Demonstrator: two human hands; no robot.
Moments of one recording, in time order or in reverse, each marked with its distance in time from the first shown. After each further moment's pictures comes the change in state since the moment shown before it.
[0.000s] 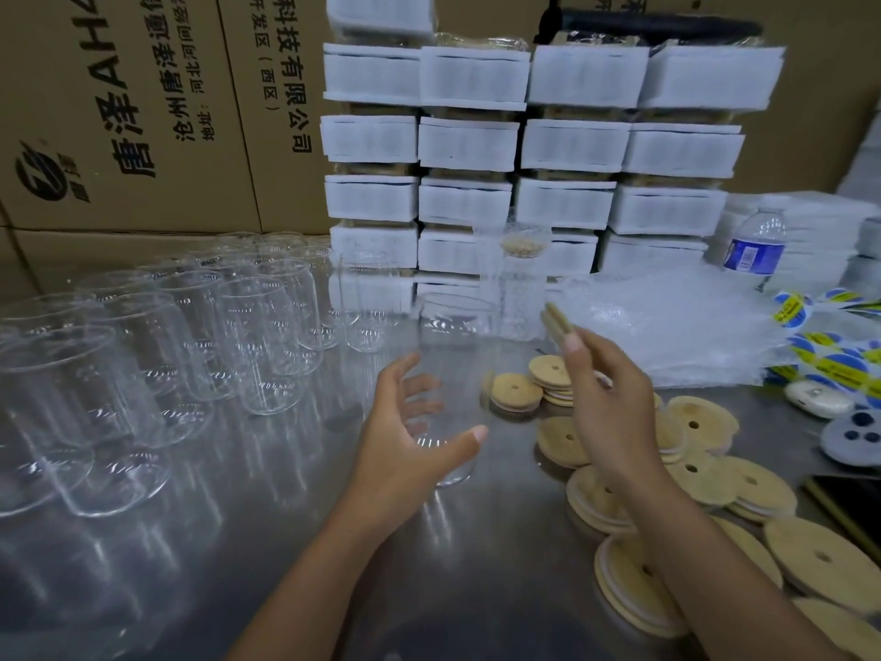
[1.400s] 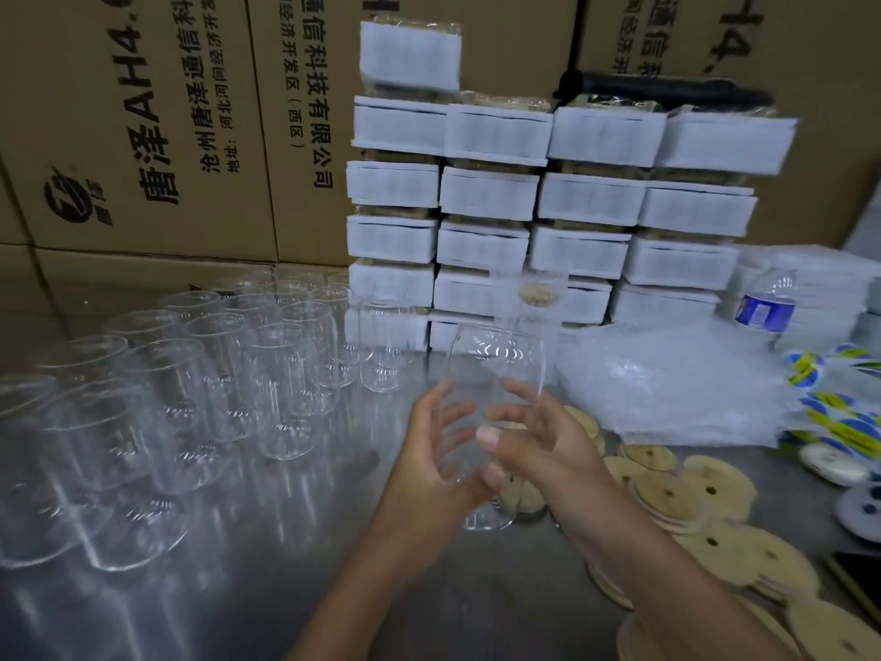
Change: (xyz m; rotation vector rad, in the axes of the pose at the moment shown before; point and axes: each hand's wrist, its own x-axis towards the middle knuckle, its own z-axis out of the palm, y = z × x) left_hand 0.018 0.029 -0.010 -0.215 -0.151 -0.026; right_hand -0.016 -0.062 0.032 0.313 -0.539 0.241
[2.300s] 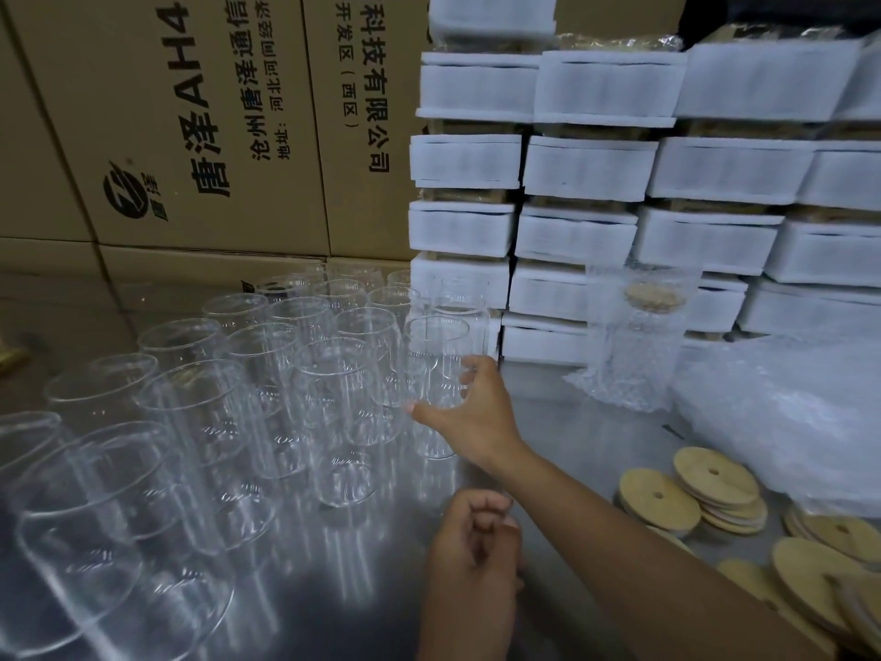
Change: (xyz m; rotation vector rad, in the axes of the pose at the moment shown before) left_hand 0.018 -0.066 -0.032 -0.048 0.450 -0.226; right_hand 0.184 0.096 0.108 -0.422 0.072 -0.076
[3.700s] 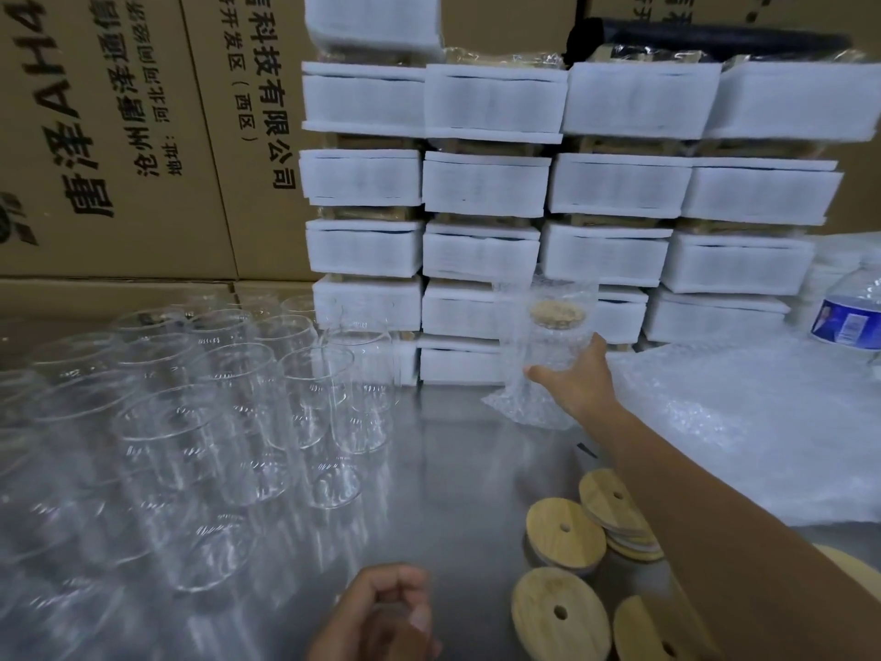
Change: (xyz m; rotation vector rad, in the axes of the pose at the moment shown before) left_hand 0.011 -0.028 0.009 -0.017 -0.088 -0.005; right_hand 0.082 0.085 -0.191 -0.088 0.382 0.245
